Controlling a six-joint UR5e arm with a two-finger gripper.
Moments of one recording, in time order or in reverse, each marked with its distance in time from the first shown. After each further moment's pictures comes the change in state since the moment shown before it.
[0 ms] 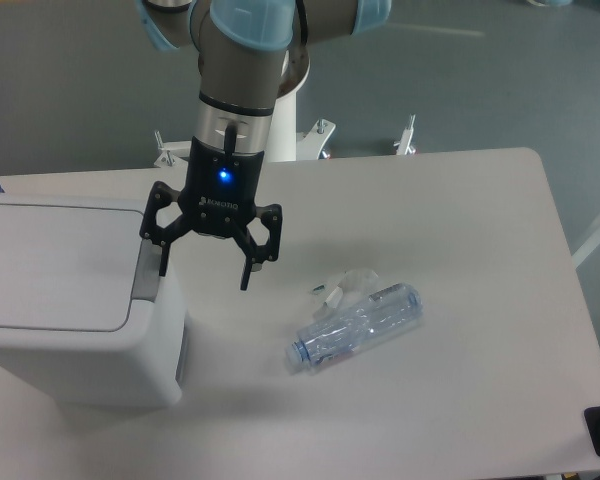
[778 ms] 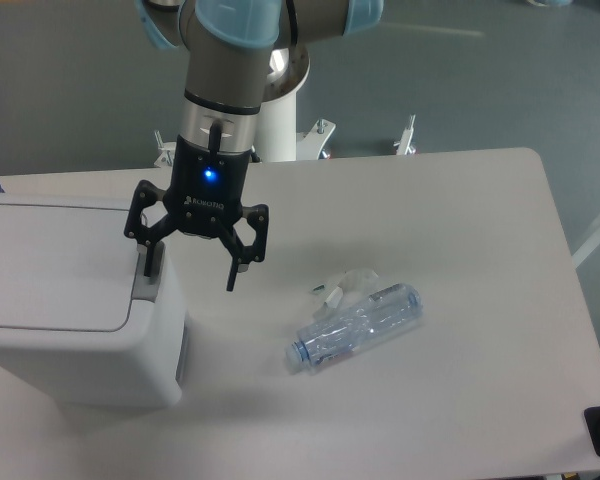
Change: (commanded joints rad) arm -0.025 -0.015 -0.005 0.000 0.032 -0.015
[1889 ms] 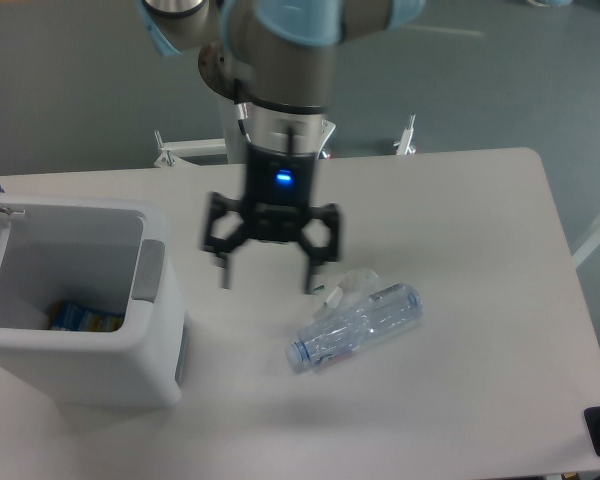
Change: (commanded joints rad) arm 0.258 -0.098 0.087 0.011 0.005 0.150
